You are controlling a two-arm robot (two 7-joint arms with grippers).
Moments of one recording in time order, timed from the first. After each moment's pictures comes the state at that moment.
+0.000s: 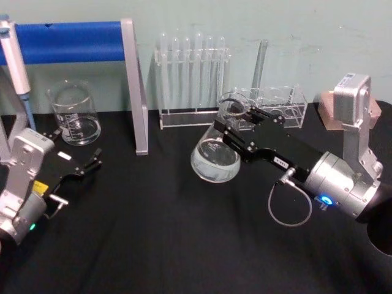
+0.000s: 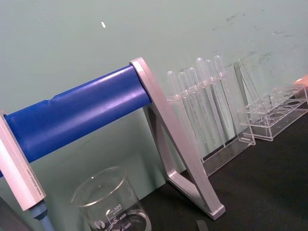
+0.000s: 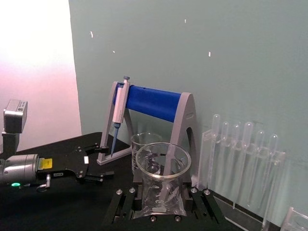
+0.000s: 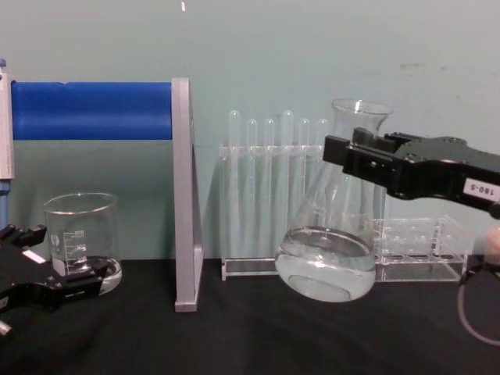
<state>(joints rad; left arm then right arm) -0.20 0.60 0.45 -1.41 -0.25 -0.12 0.03 0.18 0.42 -0.34 -1.67 0.46 0.01 0.48</state>
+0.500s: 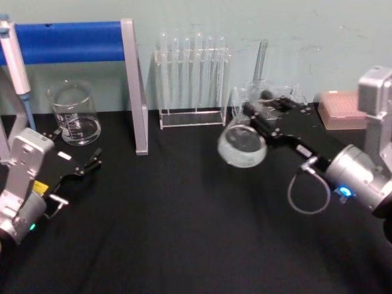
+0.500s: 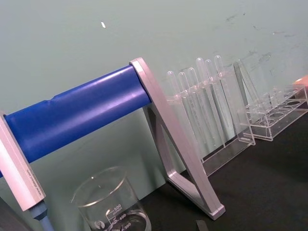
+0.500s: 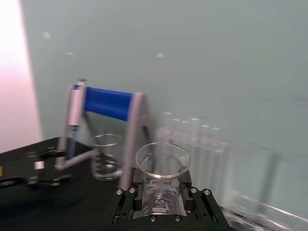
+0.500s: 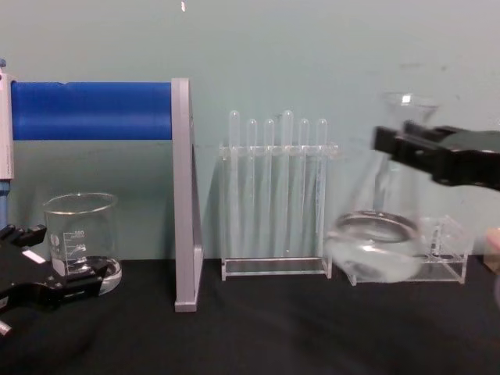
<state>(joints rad) -0.20 0.60 0.45 -1.41 -0.25 -0.12 0.03 0.17 0.44 -0.30 -1.66 0.47 0.00 0.39</state>
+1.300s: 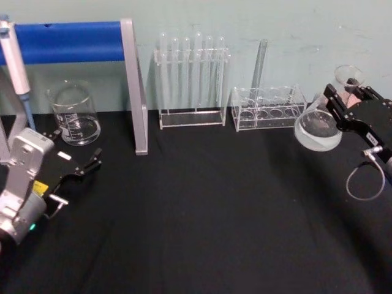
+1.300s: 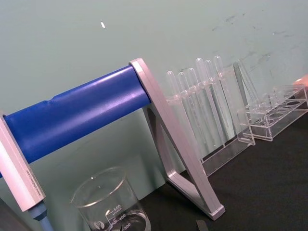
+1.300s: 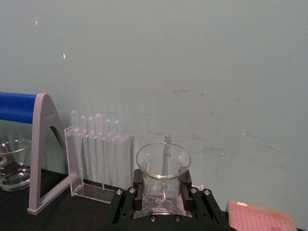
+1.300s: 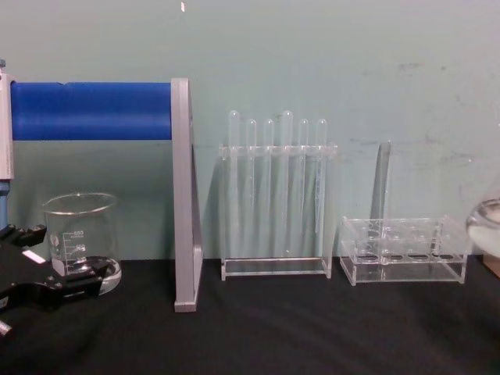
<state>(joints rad) -0.20 0.60 0.45 -1.41 -0.25 -0.12 0.03 0.06 0.43 -0.08 -1.70 0.42 0.01 0.21</state>
